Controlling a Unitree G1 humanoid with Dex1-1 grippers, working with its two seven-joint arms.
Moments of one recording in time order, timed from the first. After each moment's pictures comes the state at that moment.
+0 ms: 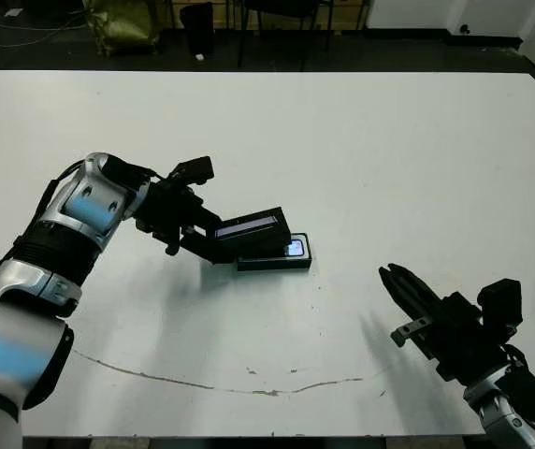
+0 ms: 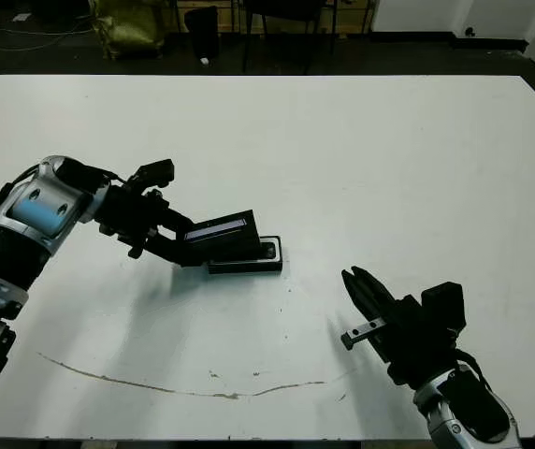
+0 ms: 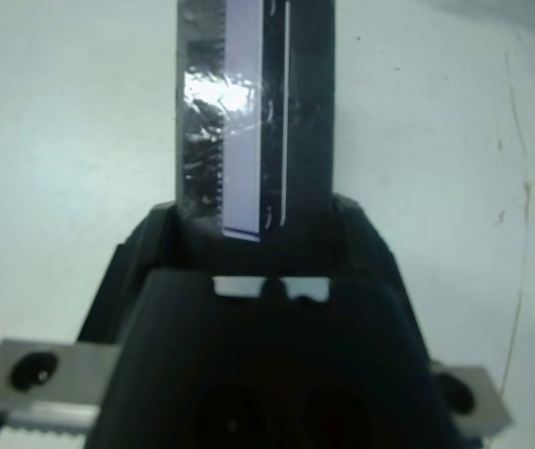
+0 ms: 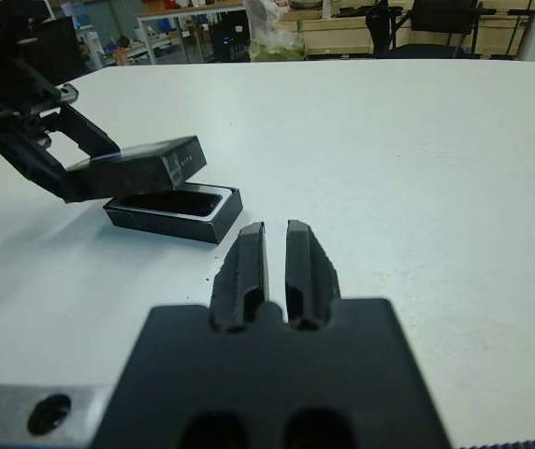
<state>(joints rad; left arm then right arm) -0.87 0.52 -0.41 0.57 -0.01 0.42 -1.45 0.34 -0.37 -0.07 -0.64 0.40 0.41 0.33</state>
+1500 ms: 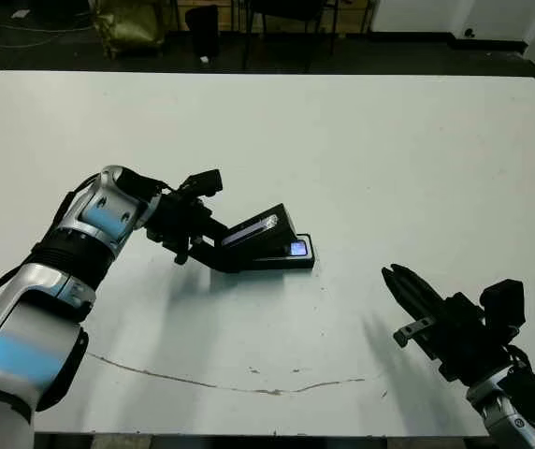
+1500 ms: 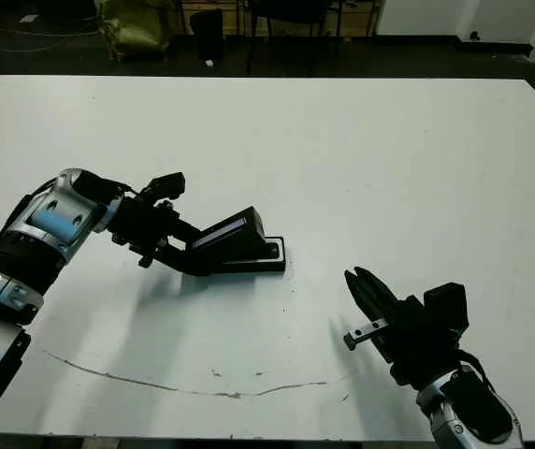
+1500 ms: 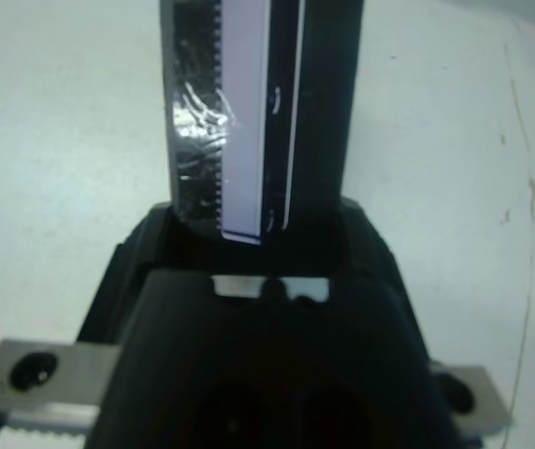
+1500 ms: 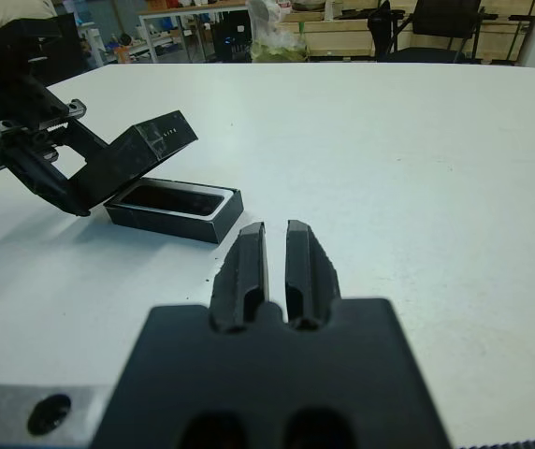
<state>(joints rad) -0.87 0.47 -0.42 0.69 0.01 0.34 -1.44 0.35 -0.38 -0.07 -0.64 0.39 0.40 0.34</state>
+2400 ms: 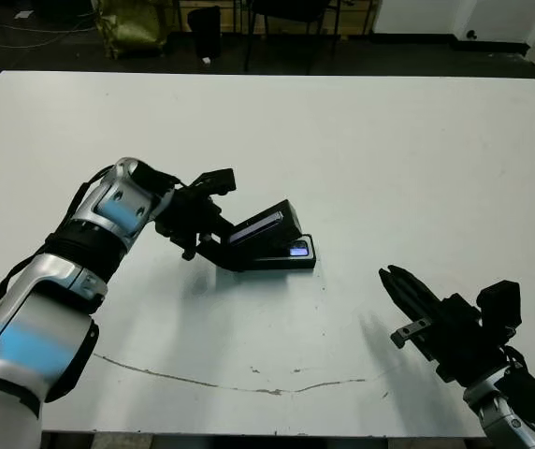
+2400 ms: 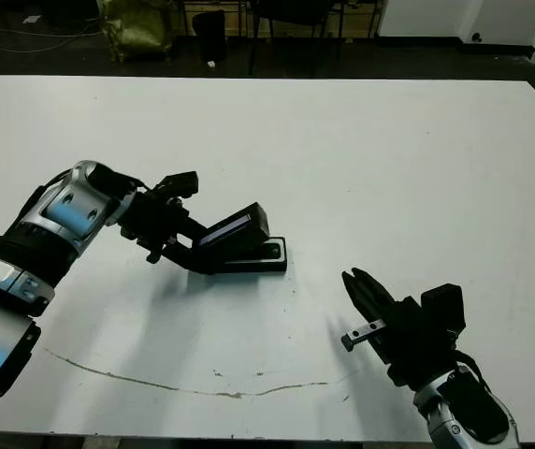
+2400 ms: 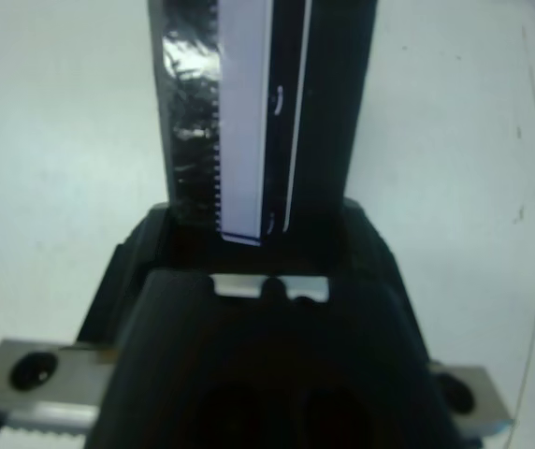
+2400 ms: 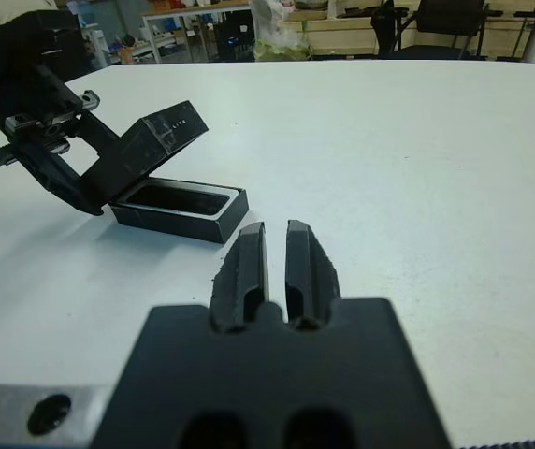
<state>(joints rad) -0.92 0.43 -0.46 0.67 0.07 0.36 -1.43 0.35 -0.37 -0.06 -0.63 0.39 0.40 0.33</state>
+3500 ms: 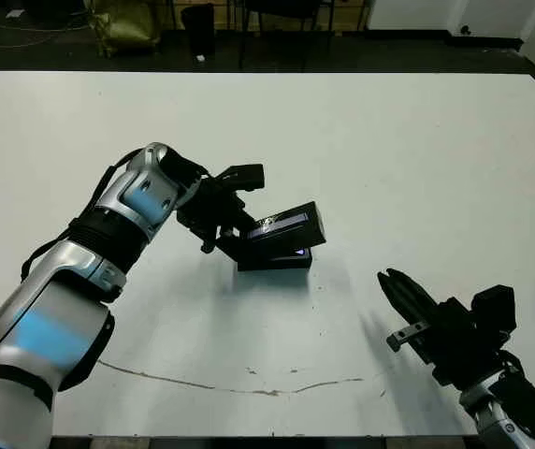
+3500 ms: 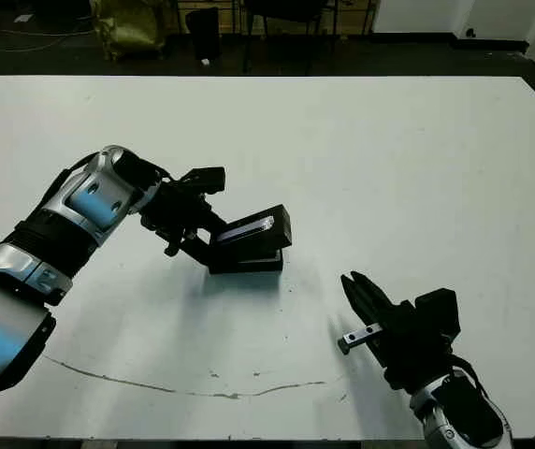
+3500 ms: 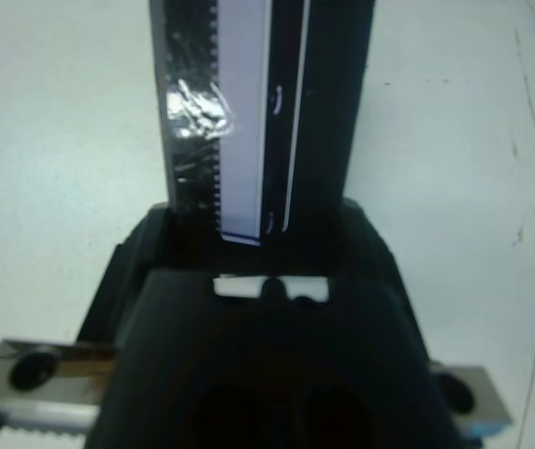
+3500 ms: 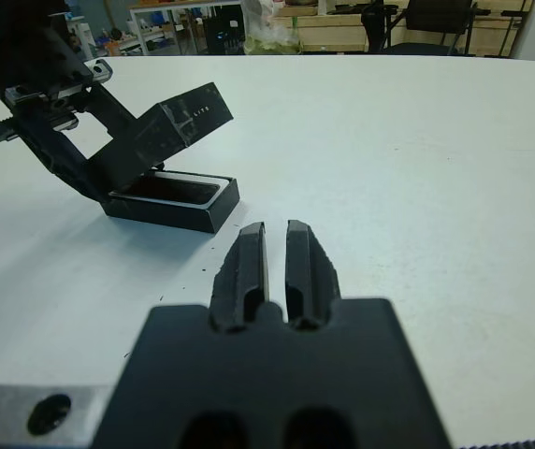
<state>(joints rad) -0.98 0.39 -0.51 0.65 0.10 0.39 -1.45 0.36 -0.36 -0.04 -0.63 0.35 0.38 0.32</state>
